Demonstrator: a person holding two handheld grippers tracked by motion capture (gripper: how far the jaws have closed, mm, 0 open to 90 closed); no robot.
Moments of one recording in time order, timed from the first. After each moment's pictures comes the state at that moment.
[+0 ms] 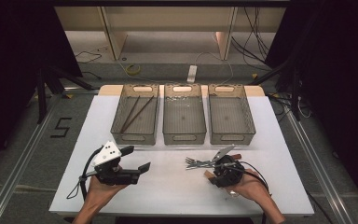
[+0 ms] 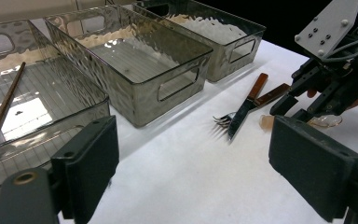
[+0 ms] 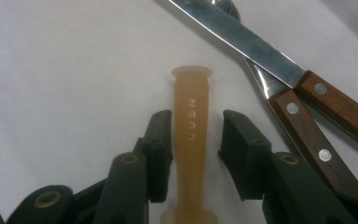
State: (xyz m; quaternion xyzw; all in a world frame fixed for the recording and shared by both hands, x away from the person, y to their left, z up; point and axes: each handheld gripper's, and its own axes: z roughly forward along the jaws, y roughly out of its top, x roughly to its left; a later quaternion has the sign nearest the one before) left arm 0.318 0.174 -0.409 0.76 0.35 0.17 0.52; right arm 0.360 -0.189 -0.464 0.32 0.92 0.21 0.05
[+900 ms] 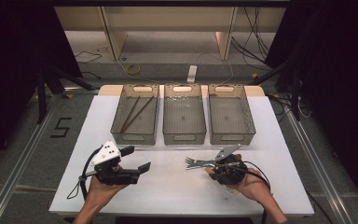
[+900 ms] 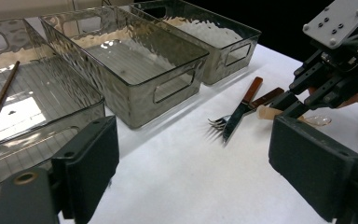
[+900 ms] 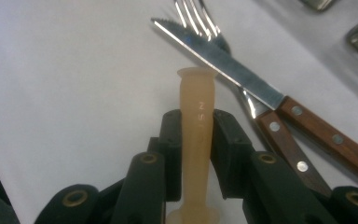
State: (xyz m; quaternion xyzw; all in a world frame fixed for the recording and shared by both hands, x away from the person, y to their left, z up) left arm 0.318 0.174 -0.408 0.76 0.35 0.16 0.53; right arm 0.355 -0.196 -0.451 0.31 0.91 0.26 0.07
